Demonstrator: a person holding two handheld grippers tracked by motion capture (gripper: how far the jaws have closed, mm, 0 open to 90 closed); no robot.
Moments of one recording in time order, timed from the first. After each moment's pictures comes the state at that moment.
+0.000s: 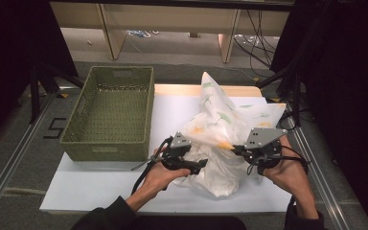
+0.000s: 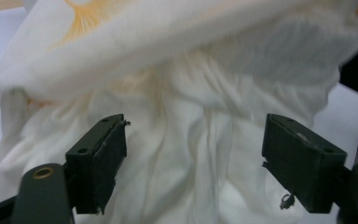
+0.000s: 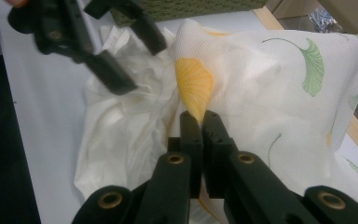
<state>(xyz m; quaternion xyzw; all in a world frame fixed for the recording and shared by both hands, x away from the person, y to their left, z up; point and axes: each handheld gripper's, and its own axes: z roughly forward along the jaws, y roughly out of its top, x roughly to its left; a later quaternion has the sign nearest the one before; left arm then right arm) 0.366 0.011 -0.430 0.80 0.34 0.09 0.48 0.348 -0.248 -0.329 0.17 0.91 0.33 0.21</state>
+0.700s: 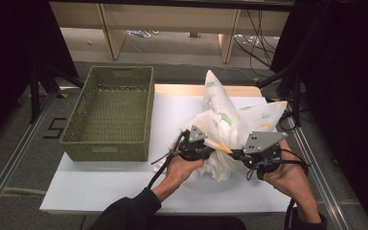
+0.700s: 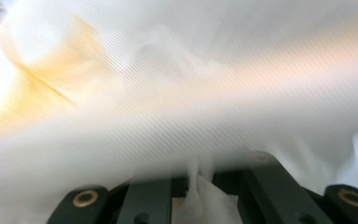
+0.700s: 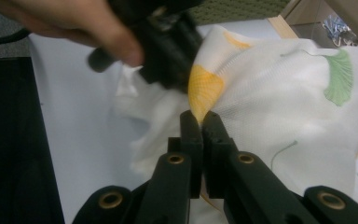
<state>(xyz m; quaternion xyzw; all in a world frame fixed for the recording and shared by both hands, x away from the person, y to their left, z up) 0.407 -0.037 -0.422 0.77 0.36 0.12 0.52 0.336 -0.241 -0.324 0.14 0.91 0.33 0.20</state>
